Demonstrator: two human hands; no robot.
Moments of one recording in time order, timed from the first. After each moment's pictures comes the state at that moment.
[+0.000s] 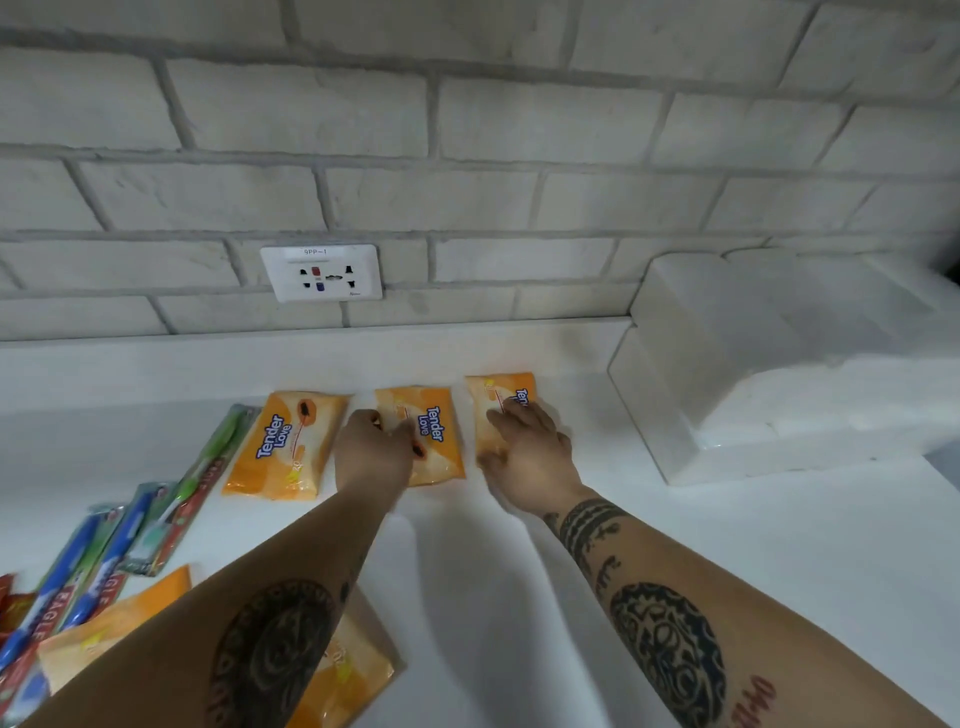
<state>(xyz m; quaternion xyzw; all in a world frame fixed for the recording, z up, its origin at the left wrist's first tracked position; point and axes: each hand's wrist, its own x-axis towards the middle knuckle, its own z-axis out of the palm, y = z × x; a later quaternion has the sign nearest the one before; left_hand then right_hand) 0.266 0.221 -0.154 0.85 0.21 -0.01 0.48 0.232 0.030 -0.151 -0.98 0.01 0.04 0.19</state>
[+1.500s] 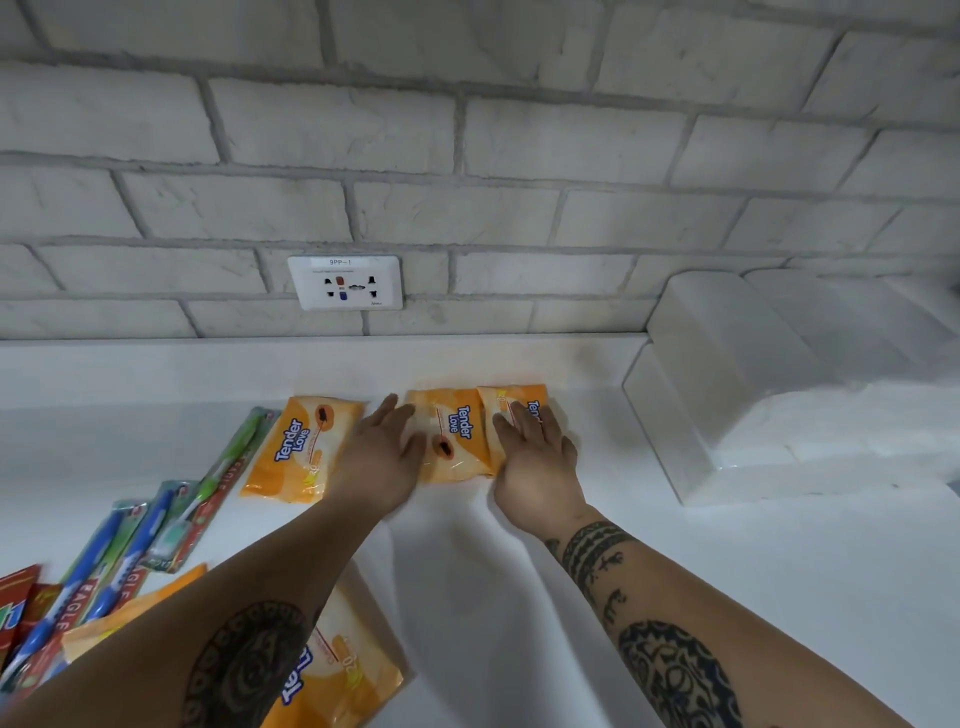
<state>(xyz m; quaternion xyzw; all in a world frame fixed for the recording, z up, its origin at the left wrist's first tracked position) 0.265 0.254 -0.155 0.95 -0.05 -0.02 0.29 0.227 0.047 -0.142 -0.99 -0.01 0.05 0.13</state>
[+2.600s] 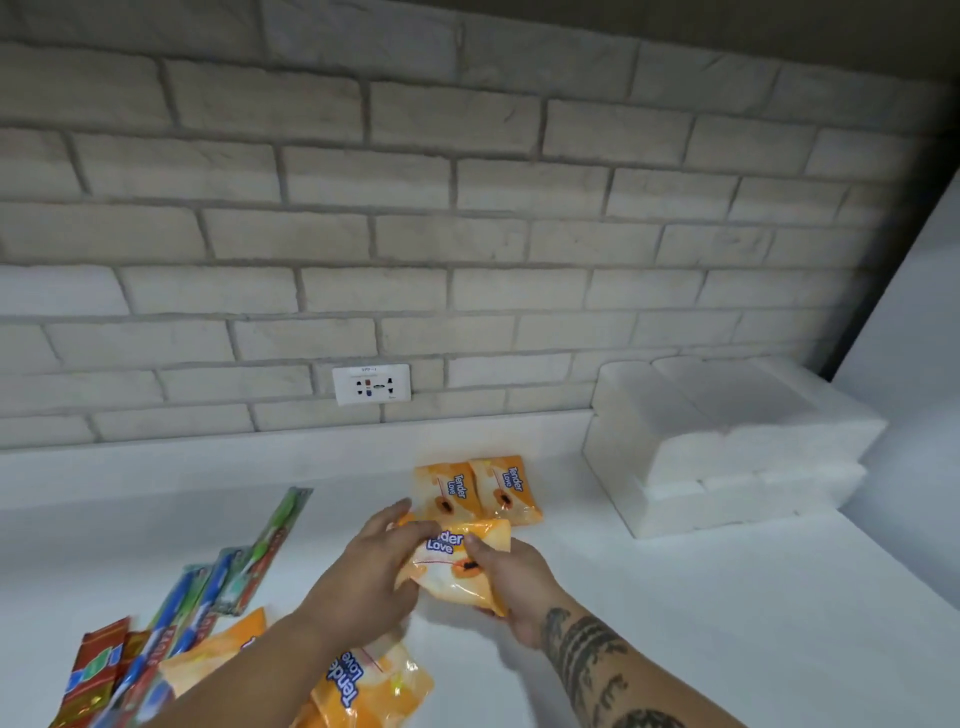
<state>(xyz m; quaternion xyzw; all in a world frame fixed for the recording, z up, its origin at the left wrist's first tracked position) 0.145 0.307 -0.091 0.91 -0.28 -0.02 0.29 0.105 0.103 -0.080 -0.65 0.23 0.12 0.72</state>
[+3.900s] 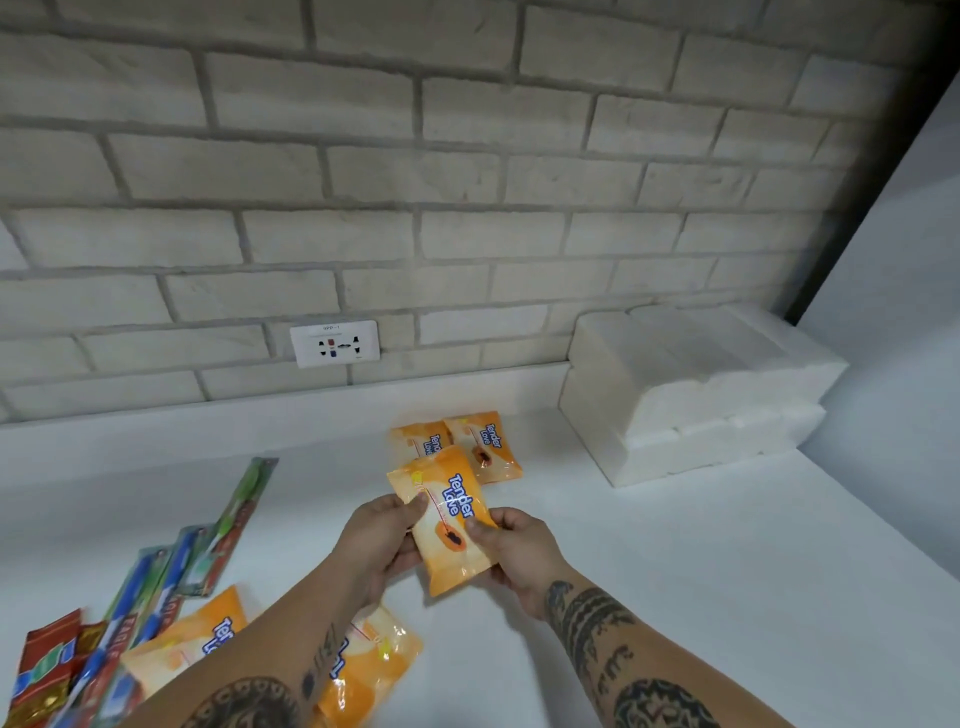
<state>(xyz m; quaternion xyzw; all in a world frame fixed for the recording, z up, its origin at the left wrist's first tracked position) 0.161 0.254 -0.104 0.61 0.12 -0.25 0.74 0.099 0.084 -0.113 -0.64 0.25 0.08 0.72</state>
